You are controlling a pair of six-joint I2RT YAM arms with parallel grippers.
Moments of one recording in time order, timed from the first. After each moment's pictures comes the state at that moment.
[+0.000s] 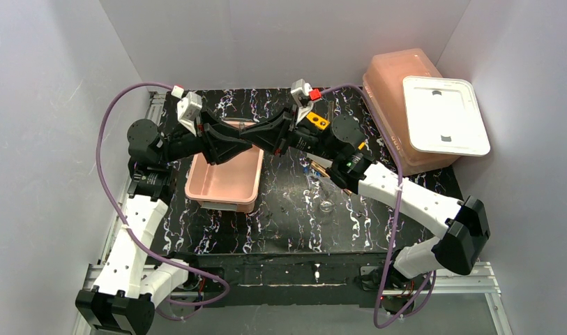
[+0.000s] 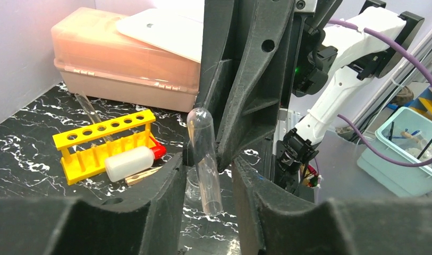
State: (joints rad) left arm -0.17 0.96 1.05 0.17 1.12 -0.43; right arm 0.92 1.41 1.23 0.57 -0.46 0.47
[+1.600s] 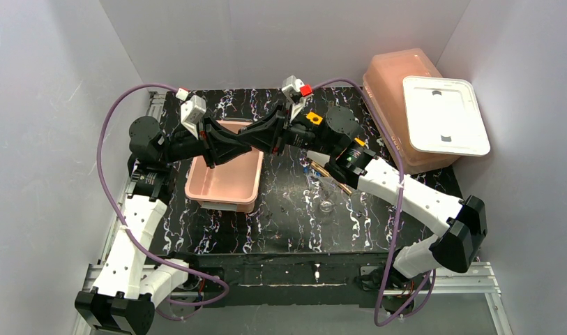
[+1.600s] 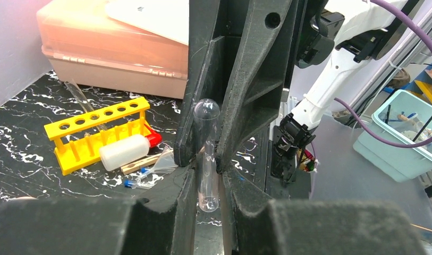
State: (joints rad) left arm -0.17 0.96 1.08 0.04 1.16 -0.33; right arm 0.92 1.43 1.33 0.41 -0.51 0.42
